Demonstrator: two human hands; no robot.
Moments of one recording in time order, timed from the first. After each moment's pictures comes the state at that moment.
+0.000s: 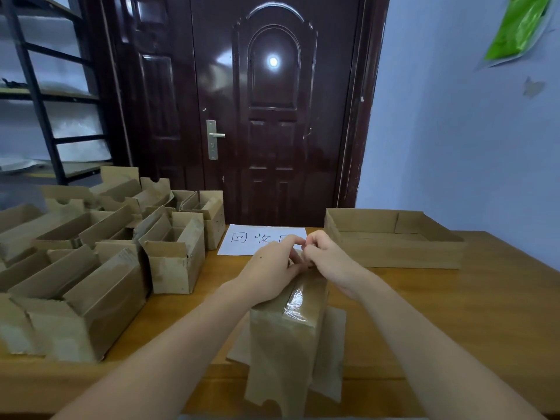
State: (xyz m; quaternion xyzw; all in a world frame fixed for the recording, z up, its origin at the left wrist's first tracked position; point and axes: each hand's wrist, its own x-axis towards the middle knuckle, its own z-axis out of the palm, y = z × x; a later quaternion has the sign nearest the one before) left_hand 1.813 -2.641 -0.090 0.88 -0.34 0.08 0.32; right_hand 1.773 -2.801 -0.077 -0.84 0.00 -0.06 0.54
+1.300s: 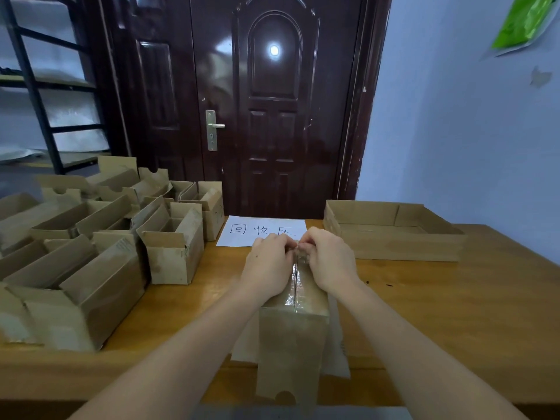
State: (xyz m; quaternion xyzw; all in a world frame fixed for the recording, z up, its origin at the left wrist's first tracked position) left_hand 1.807 -2.653 -0.104 0.91 -0.21 0.13 0.34; right_hand 1.775 -2.792 -0.097 -0.93 0.02 -0.28 0.23
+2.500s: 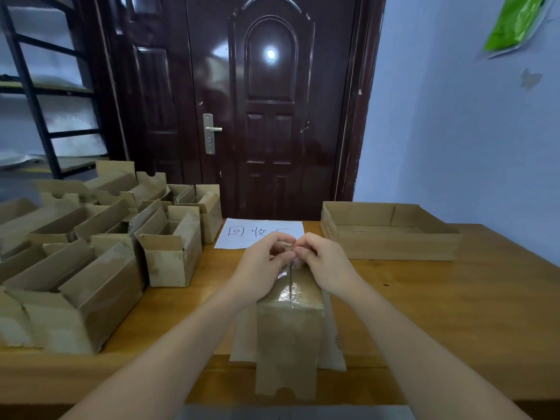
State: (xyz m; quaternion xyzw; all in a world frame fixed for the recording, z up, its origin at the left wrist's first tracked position) left_hand 1.801 -2.635 -0.105 0.80 -0.26 0.06 0.53; right_hand 1.767 -2.804 -0.100 -0.89 -0.08 -0.20 0.39
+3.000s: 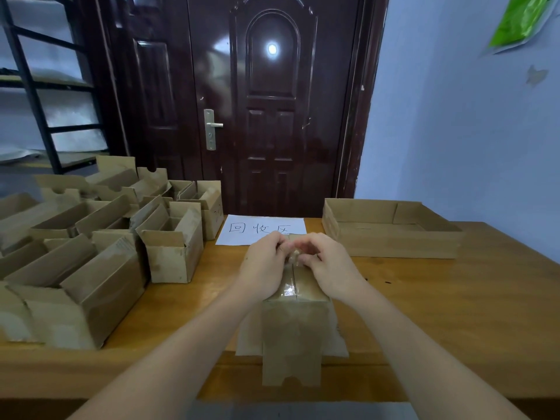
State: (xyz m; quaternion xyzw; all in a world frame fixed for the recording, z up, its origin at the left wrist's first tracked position) left_hand 1.799 -2.643 -0.106 0.85 -0.21 0.10 0.46; right_hand 1.759 -2.801 -0.103 -0.90 -0.10 -0.21 0.38
